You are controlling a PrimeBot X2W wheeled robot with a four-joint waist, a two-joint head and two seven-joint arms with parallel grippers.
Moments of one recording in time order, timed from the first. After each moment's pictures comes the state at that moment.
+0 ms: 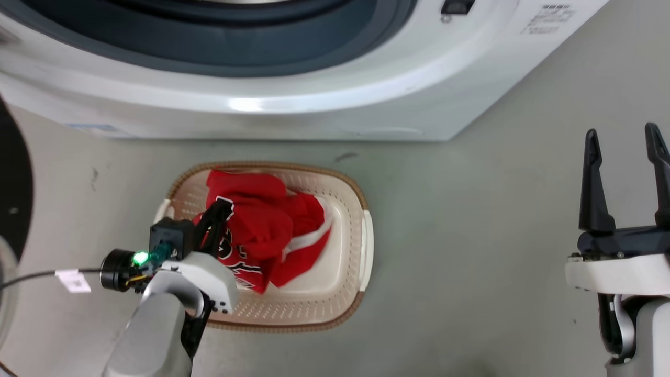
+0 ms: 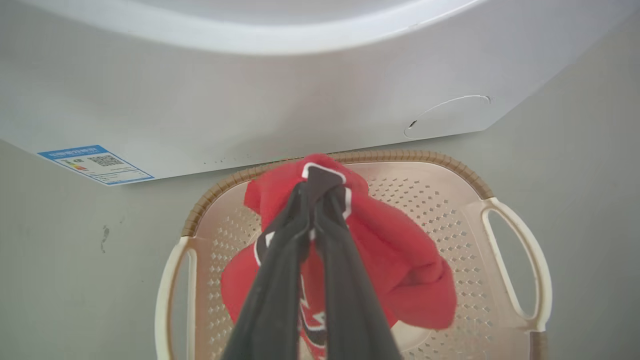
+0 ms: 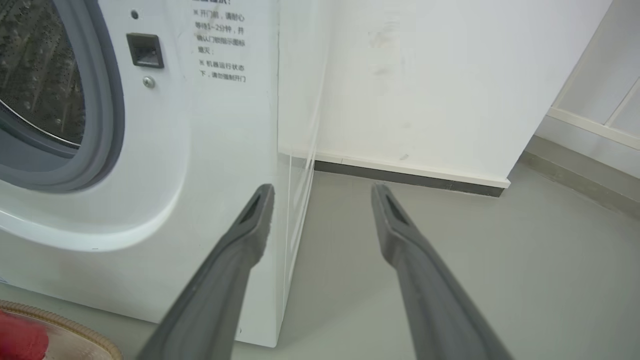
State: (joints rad) left arm -0.42 0.22 -0.23 0.64 -0.22 -0.10 -0.26; right arm -0.19 -0.05 -0.12 -0.10 -0.06 0.13 -0.26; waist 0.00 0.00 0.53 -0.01
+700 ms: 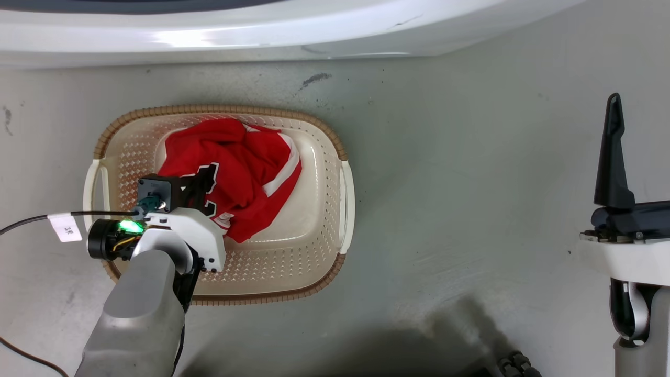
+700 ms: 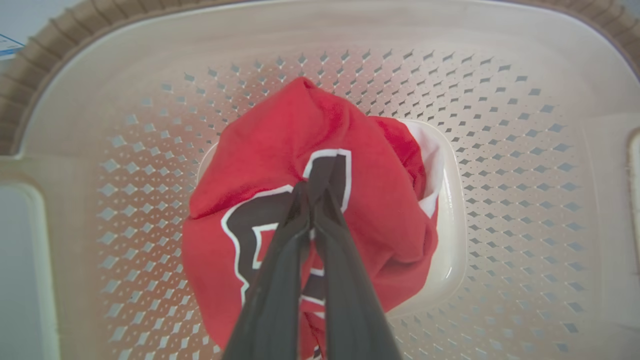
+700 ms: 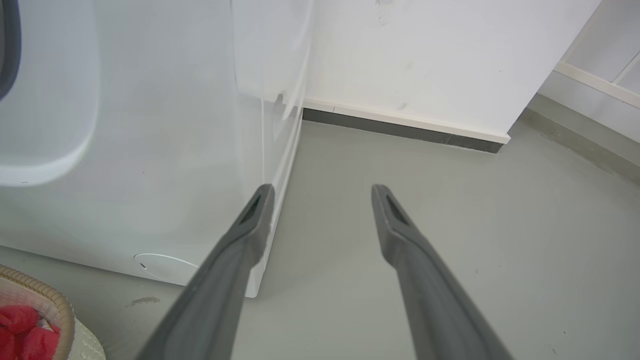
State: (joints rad) left arm -0.70 0.19 -0.18 1.02 -0.19 -0.11 -0.26; right arm -0.25 -0.05 -0.13 -0.18 -0.06 0.13 -0.26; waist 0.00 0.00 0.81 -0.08
